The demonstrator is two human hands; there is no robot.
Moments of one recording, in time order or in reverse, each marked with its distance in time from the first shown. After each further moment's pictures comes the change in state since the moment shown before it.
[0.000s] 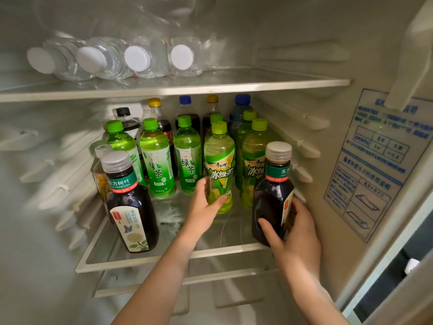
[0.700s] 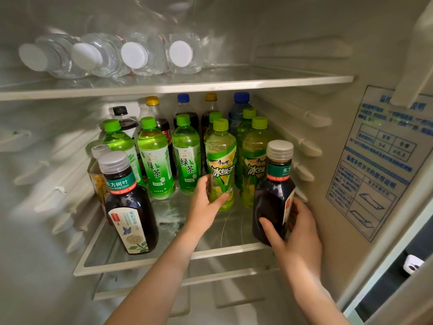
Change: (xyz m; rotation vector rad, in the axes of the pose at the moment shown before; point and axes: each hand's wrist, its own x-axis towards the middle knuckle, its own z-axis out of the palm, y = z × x) left_hand 0.007 -0.005 0.003 0.054 0.015 0.058; right_hand -0.001 0.000 0.001 -0.004 0.001 0.013
